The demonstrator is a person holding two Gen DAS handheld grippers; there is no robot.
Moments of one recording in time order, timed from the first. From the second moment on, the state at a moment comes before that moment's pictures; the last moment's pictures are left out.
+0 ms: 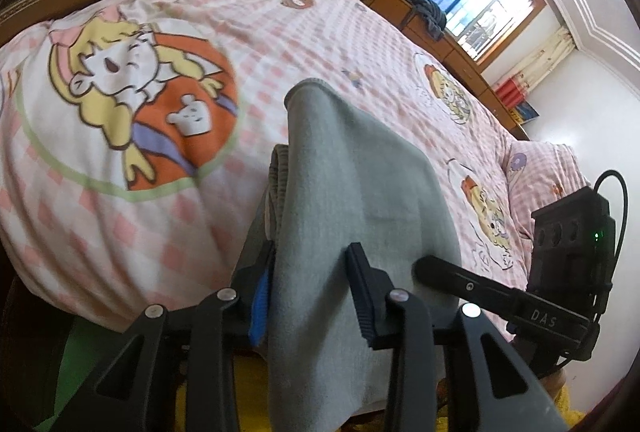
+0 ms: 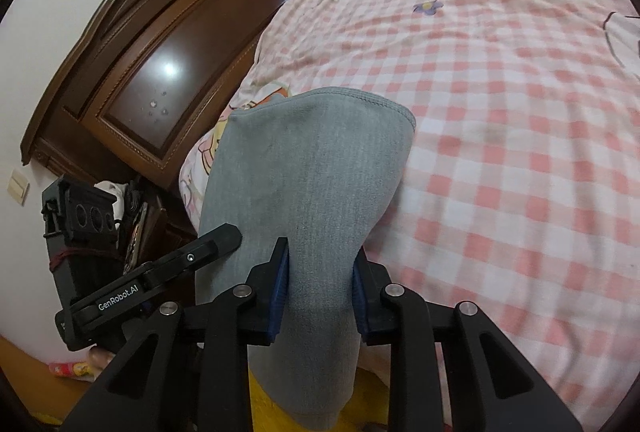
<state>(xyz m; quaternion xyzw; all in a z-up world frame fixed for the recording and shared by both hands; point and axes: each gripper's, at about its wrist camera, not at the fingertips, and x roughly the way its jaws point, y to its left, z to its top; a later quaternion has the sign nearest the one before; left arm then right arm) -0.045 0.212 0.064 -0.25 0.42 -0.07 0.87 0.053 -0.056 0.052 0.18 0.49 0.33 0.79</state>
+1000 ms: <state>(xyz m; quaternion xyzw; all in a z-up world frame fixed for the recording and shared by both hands) 0.009 0.046 0.113 -0.18 0.41 -0.19 0.87 0.058 -0.219 0.100 0.16 0.43 0.24 0.86</state>
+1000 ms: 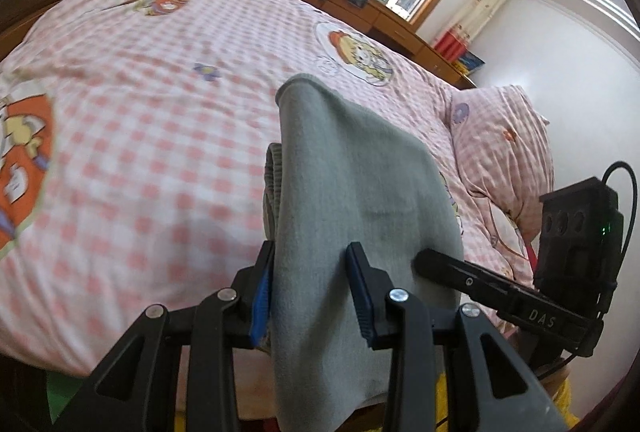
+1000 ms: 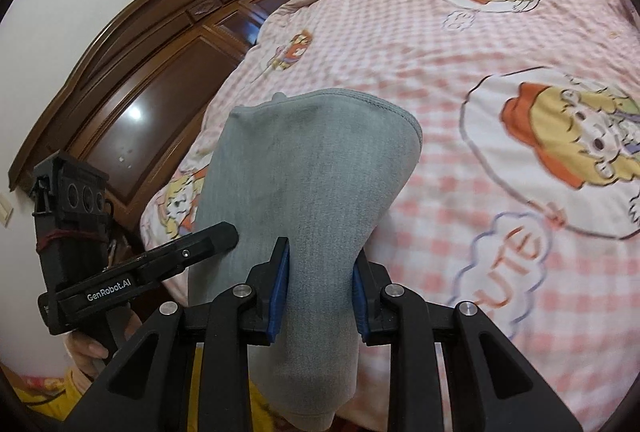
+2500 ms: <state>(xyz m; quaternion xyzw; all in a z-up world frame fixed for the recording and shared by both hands) 0.111 -0.070 0.049 -0.05 0.47 -0.19 0.86 0.108 -0.284 0.033 0.14 0.47 0.11 0.86</state>
